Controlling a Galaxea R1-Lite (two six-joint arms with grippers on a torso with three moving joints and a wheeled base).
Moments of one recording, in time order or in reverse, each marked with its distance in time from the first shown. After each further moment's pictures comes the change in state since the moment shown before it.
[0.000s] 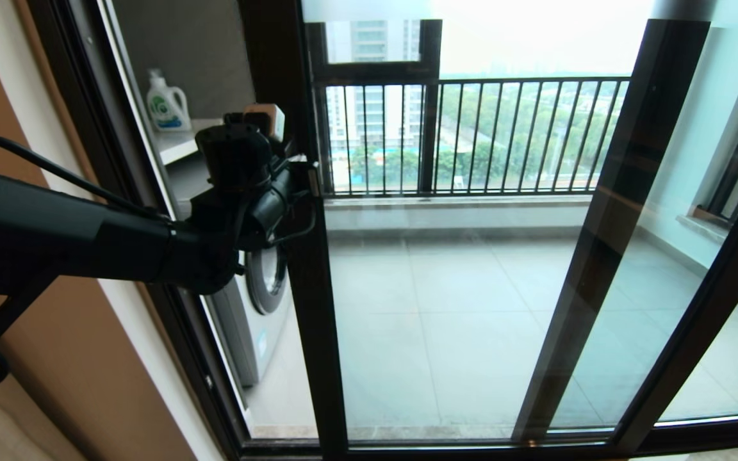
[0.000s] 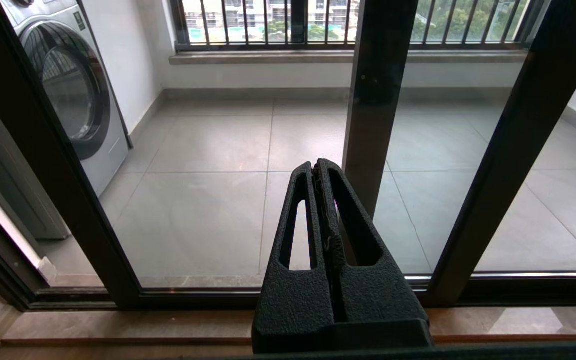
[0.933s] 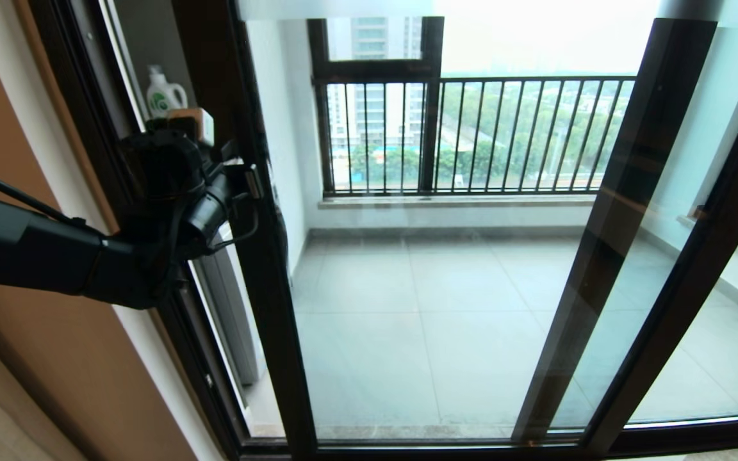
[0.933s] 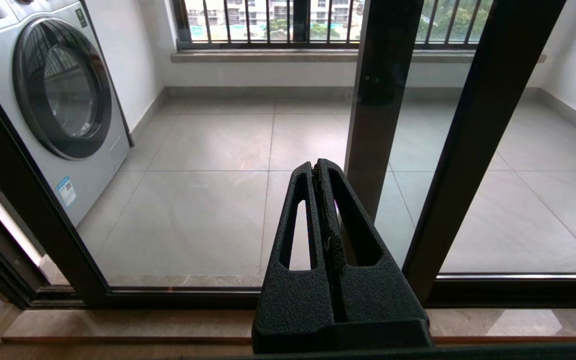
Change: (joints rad) left arm 0.106 -0.111 0.206 -0.113 0.000 -0.003; right arm 0.000 0.000 0.000 0.001 0.000 0.000
